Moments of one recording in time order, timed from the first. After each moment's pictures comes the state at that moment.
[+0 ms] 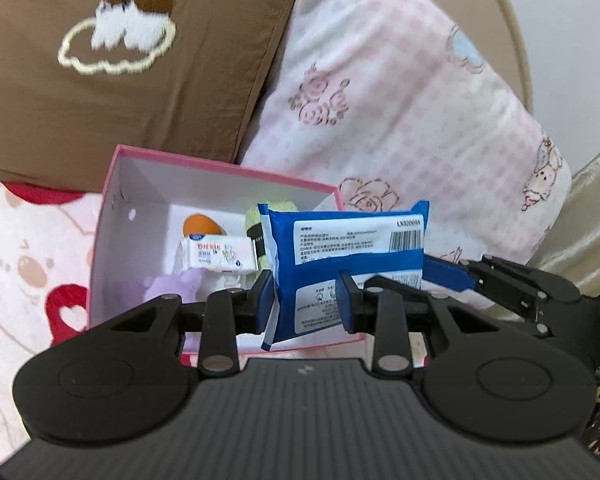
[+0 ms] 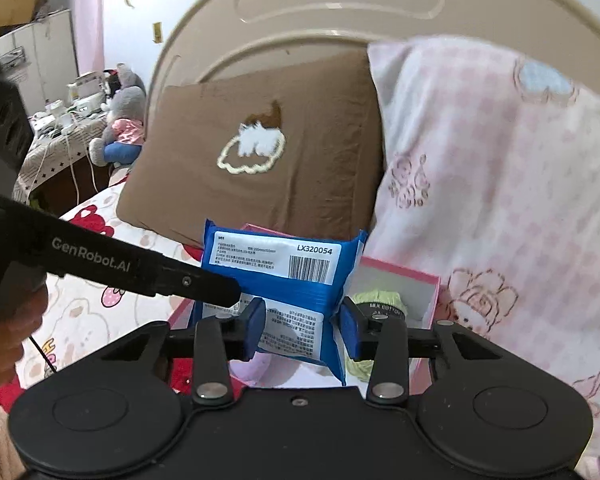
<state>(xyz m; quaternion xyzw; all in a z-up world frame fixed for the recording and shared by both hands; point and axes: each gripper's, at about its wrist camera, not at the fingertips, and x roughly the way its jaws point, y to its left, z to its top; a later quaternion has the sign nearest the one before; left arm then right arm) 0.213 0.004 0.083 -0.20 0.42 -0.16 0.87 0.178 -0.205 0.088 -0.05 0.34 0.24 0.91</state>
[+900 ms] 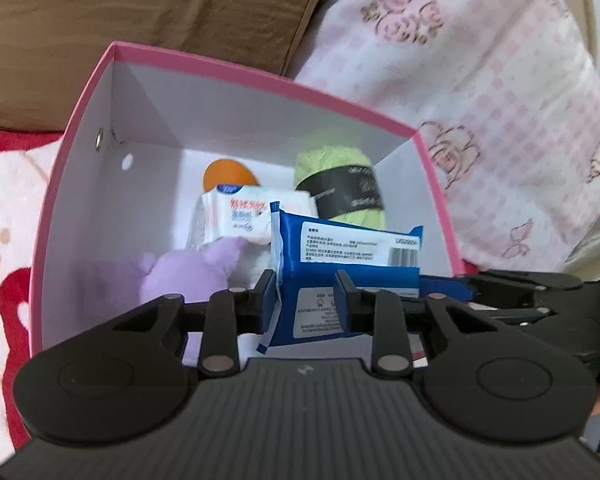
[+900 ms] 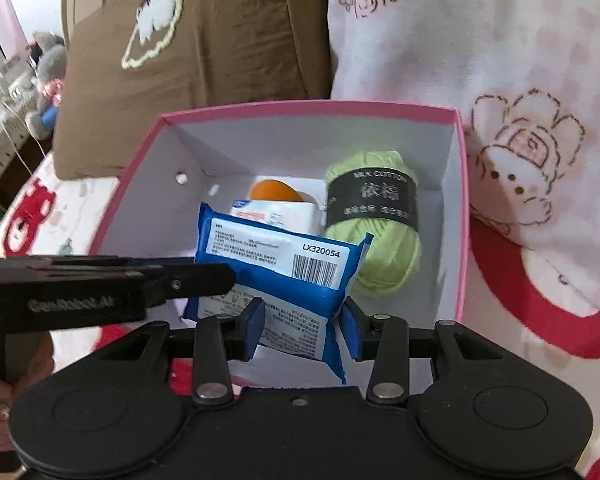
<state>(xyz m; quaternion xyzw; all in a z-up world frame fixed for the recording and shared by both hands) 0.263 0.004 -0.040 -0.20 0.45 -0.16 0.85 0.252 -0.203 -0.037 0.01 0.49 0.19 0.85</state>
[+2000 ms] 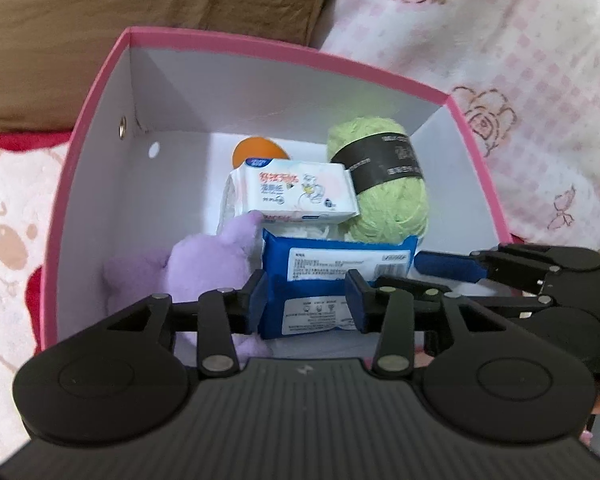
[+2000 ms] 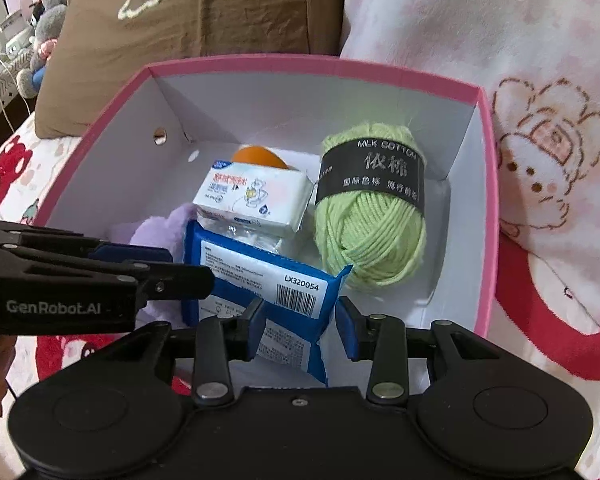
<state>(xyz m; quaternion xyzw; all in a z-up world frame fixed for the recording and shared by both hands) 0.252 -0.015 -0.053 -0.13 0.46 -0.12 0.87 0.252 -0.184 -0.073 -0.05 0.47 0.19 0.86</state>
